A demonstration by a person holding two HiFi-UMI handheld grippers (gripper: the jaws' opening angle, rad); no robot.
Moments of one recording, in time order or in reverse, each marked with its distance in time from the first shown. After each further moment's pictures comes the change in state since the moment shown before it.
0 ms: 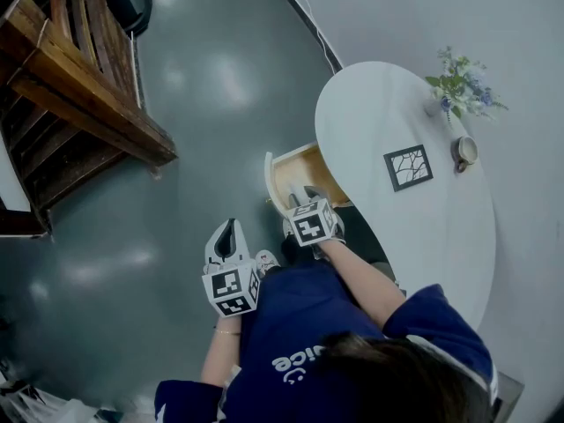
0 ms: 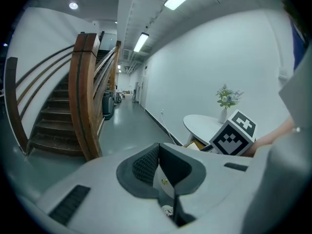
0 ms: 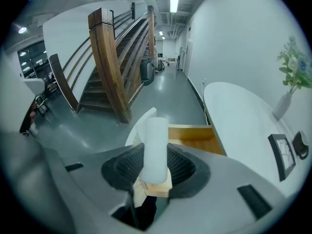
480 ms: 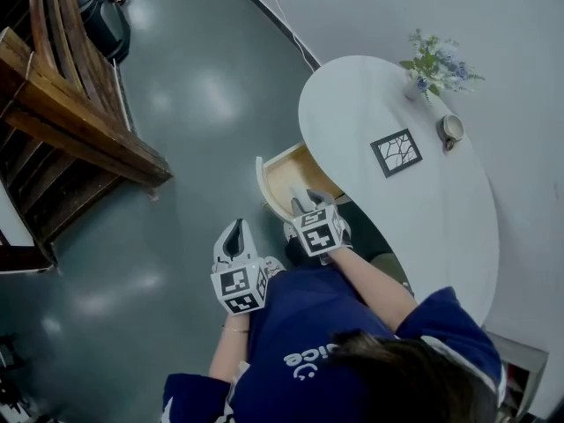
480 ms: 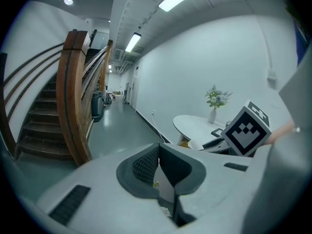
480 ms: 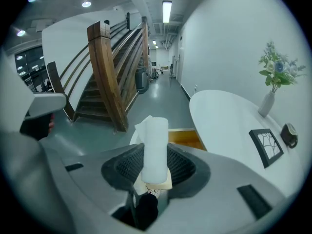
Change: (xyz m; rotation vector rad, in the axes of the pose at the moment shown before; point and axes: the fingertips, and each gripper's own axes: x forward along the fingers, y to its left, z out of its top) left arm 0.005 -0.023 0.001 0.037 -0.016 -0.114; right arm -0.050 -0.003 0.000 0.056 -0.099 -0.053
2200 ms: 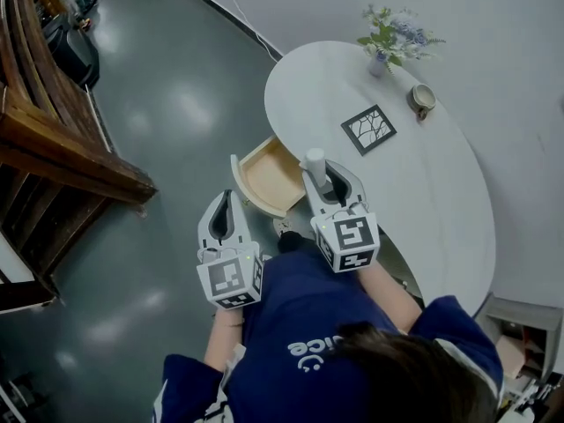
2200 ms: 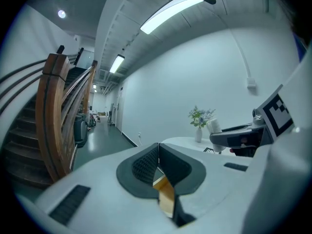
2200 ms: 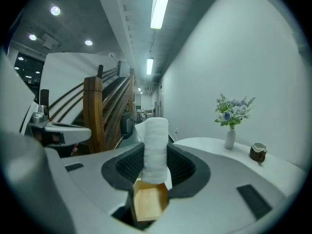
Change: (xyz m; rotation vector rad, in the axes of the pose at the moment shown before) left arm -0.012 -0.059 0.103 0.135 -0.243 -0.148; right arm -0.168 -0.054 0.084 0.126 -0.568 -0.193
